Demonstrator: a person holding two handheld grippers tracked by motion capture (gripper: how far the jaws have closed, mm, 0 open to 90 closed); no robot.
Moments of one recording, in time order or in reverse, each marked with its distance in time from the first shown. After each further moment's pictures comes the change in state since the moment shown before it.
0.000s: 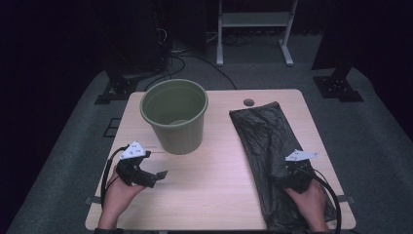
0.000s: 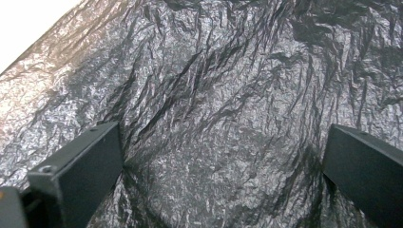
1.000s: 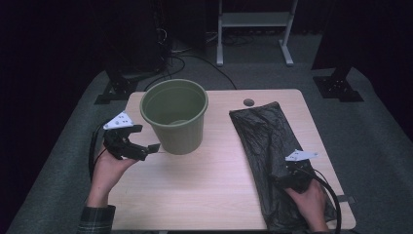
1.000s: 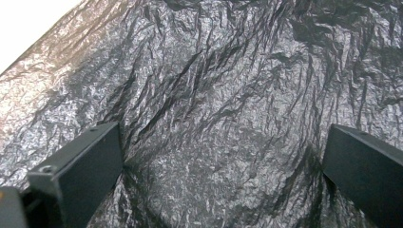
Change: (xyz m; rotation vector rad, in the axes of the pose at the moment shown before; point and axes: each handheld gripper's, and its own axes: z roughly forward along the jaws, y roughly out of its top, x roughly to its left) left arm 0.027 0.070 -0.039 -0.072 0.032 0.007; right arm 0.000 0.000 0.000 0.000 0.000 0.000
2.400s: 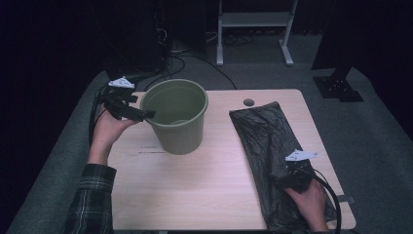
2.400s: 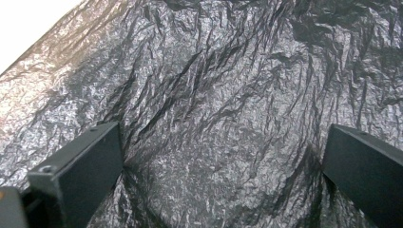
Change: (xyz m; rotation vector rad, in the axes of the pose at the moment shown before) left arm 0.080 0.058 0.028 0.108 0.071 -0.021; right arm 0.000 0.000 0.000 -0.001 -0.001 0.001
